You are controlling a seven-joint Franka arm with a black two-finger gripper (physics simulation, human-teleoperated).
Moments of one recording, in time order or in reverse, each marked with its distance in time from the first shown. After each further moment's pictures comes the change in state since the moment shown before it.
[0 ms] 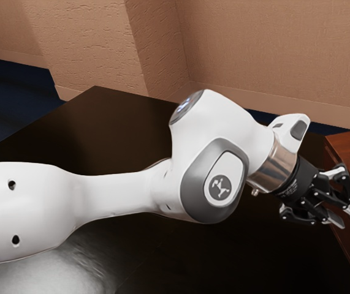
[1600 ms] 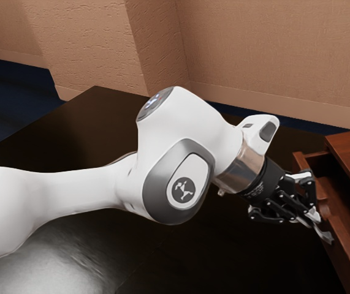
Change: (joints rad) arm 0.009 -0.144 0.036 -0.144 0.072 -0.040 -0.032
